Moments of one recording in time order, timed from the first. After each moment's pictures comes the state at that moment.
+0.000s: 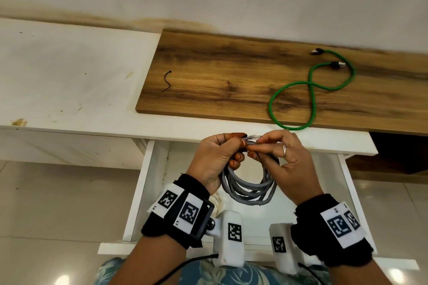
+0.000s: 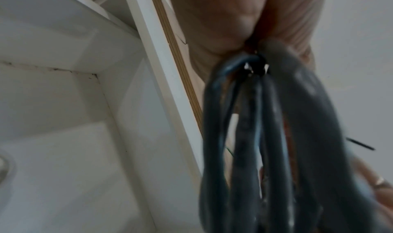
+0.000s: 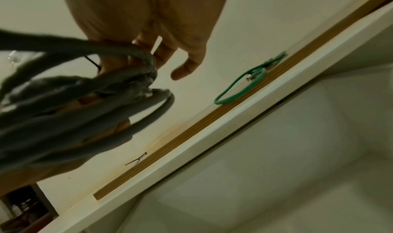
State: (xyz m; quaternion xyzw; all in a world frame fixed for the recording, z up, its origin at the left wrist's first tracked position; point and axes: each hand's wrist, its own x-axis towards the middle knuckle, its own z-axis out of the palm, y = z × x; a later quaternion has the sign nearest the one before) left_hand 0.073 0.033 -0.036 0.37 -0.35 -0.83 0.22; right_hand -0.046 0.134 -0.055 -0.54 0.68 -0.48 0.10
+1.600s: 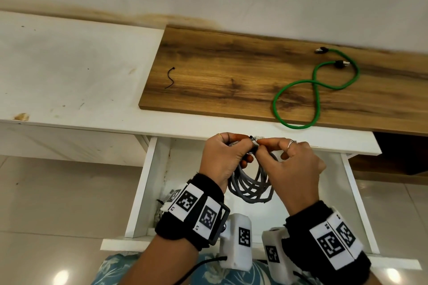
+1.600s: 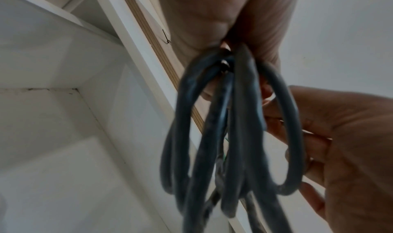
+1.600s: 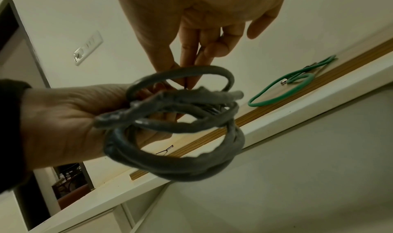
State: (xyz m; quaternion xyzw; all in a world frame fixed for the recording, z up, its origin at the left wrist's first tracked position) left_hand 0.068 0.041 -0.042 0.43 -0.42 -0.76 0.25; right_hand -0.006 0.127 -0.028 -0.32 0.88 -0.36 0.04
